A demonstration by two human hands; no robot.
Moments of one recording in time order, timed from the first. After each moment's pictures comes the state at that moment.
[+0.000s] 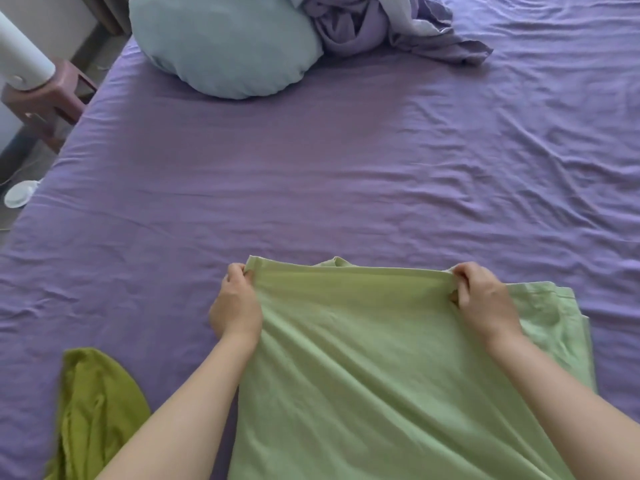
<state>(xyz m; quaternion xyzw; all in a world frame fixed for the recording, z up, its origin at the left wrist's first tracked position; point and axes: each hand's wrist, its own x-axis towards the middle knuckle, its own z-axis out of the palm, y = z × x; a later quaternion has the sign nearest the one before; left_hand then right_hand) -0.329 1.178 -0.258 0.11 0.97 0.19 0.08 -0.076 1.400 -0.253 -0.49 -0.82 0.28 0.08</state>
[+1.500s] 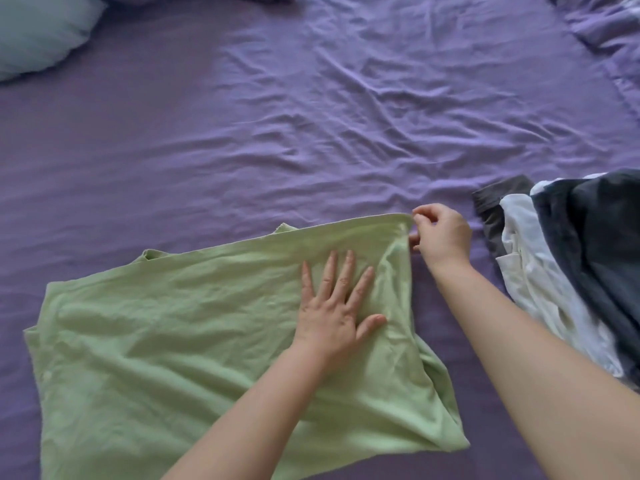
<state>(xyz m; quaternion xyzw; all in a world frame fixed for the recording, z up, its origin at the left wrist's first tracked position) -0.033 1.341 -0.301 0.68 0.73 -0.03 0.12 0.082 1.511 -0.269 -0.66 -0.62 0.37 0.20</state>
